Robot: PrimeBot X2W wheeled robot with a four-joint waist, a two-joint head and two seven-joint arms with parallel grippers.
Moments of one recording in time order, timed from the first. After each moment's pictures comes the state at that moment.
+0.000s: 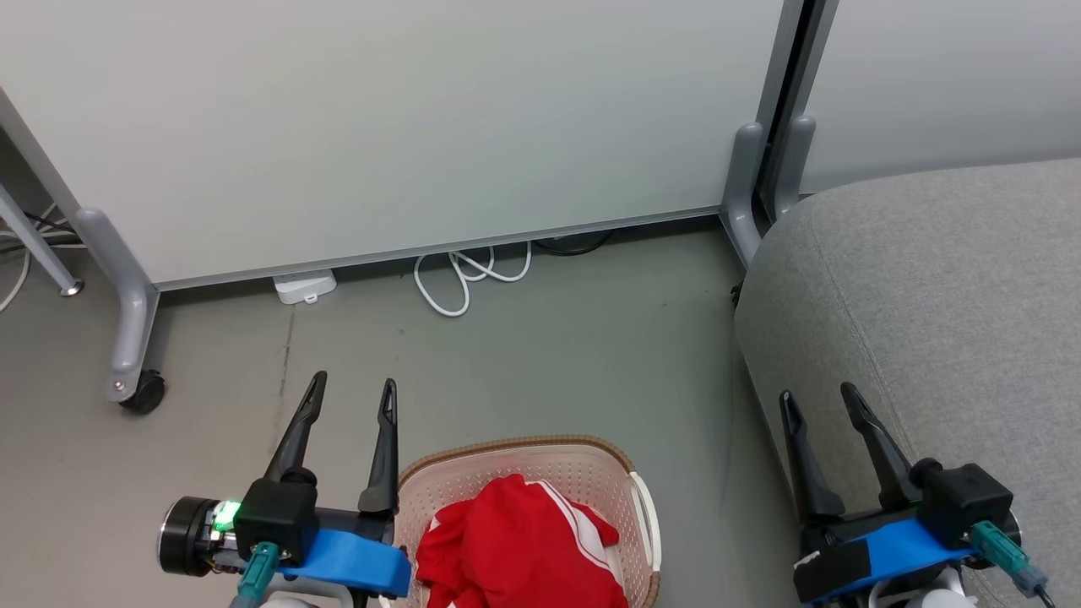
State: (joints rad) left arm -0.06 0.08 -0.17 0.17 -0.08 -0.04 -0.25; right arm -0.07 -0.05 0.05 0.20 0.18 0.13 -0.25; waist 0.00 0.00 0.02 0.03
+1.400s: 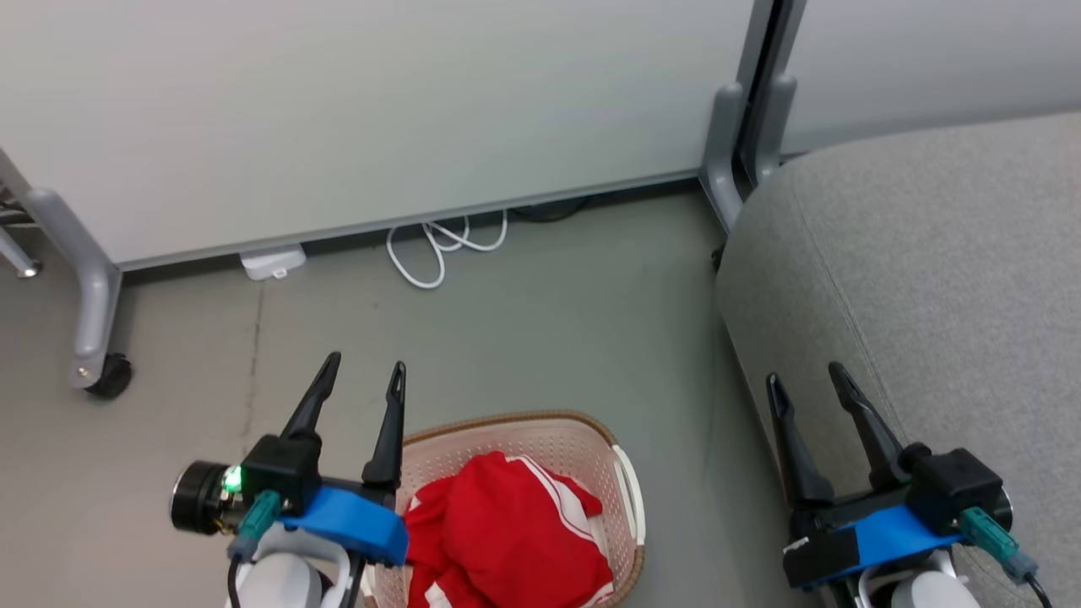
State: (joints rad) left arm -0.17 0.08 -0.17 0.34 -0.10 -0.12 -0.26; right arm -0.09 -0.05 0.08 0.18 0.15 0.13 -0.26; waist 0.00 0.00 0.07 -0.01
